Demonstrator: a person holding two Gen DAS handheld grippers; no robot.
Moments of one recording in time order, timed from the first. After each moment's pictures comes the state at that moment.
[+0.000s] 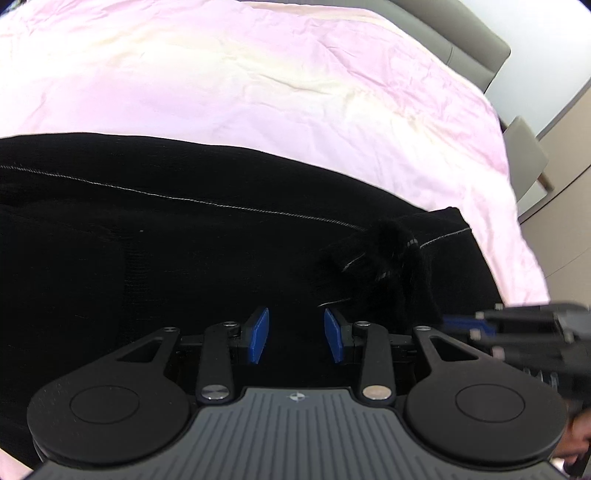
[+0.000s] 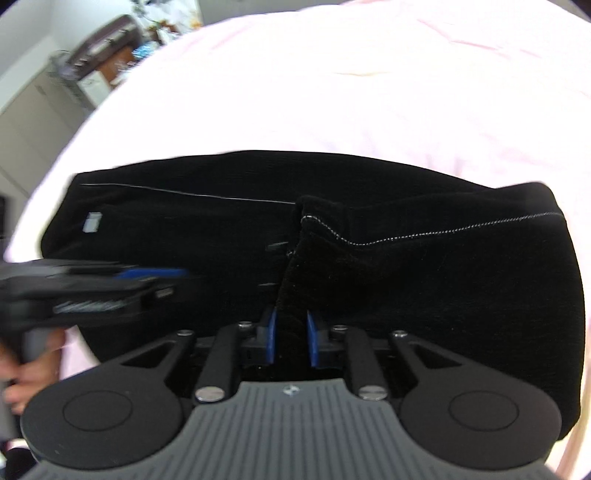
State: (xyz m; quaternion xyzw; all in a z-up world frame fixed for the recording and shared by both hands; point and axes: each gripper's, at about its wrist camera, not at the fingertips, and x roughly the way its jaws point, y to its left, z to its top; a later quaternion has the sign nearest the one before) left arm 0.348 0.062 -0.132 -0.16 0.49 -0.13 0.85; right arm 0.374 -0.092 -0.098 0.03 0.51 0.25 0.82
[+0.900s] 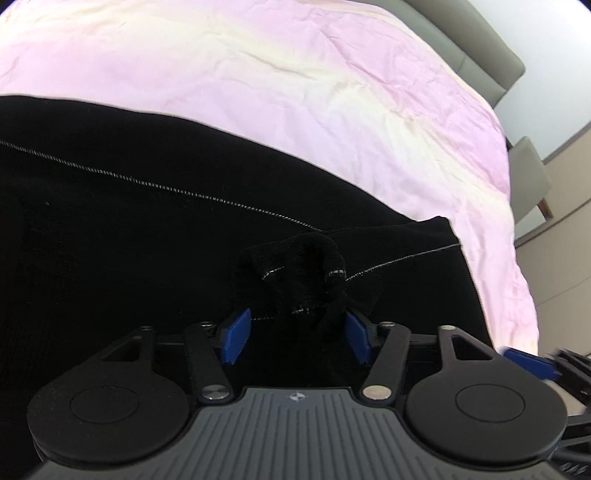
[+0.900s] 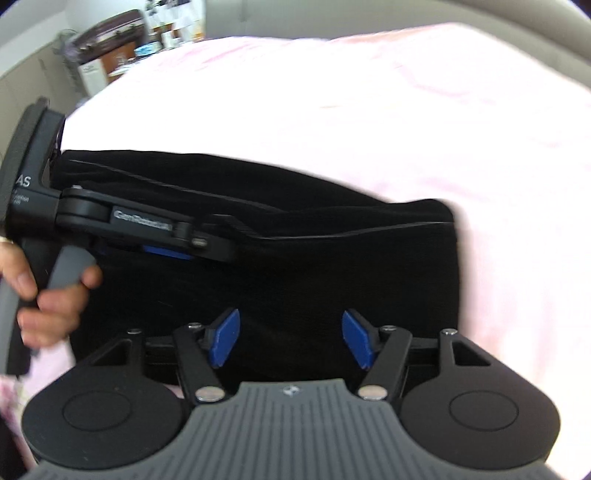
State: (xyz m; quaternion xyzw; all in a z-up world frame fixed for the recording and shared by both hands) left arm 0.379 -0.002 -0.160 -0.21 0.49 -0.11 0.84; right arm 0.335 -0.150 -0.077 -0.07 0.45 0.17 0.87
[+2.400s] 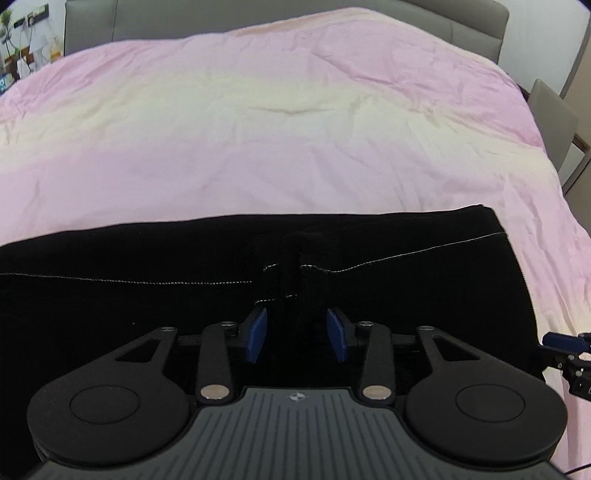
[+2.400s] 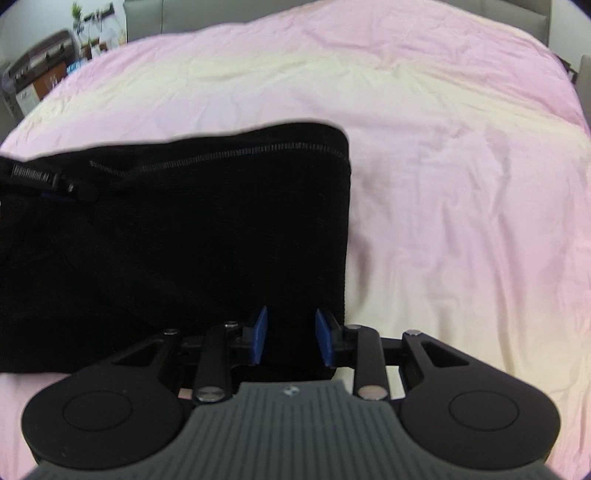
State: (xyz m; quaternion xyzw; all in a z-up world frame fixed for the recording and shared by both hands) left arm 0.377 0.005 -0.120 -0.03 0.45 -0.08 0.89; right arm 0.335 -0.201 -0.131 0.00 0.45 0.10 0.89
